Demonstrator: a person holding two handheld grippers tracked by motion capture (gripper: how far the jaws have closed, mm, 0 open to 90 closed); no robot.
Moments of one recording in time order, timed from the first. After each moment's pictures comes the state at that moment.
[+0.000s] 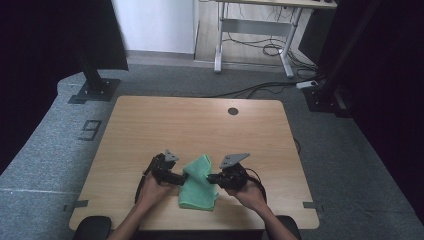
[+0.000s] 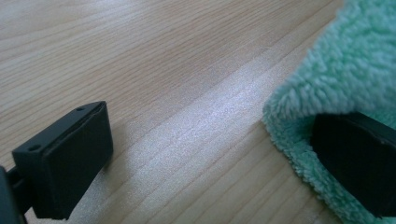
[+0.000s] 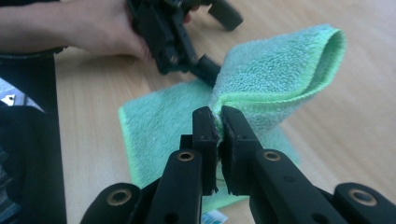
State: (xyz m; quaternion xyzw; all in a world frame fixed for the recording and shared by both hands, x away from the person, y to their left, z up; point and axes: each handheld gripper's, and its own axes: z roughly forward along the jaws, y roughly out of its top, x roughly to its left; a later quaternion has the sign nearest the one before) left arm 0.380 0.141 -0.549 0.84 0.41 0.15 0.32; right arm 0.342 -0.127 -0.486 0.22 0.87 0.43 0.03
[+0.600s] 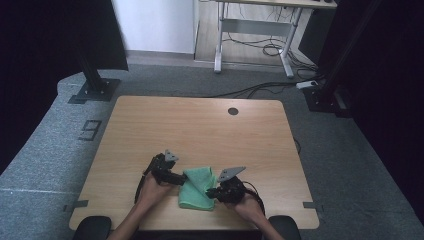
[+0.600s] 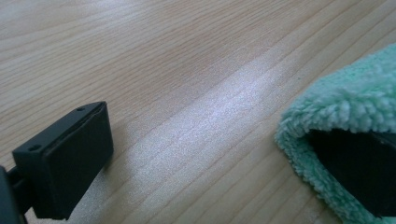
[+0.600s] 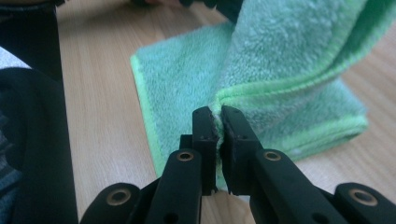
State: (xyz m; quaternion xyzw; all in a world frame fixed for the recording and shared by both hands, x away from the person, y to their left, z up) left arm 0.381 0.142 -0.549 0.84 0.41 0.15 0.32; right arm 0.321 -0.125 -0.527 0.23 0.88 0.41 0.00
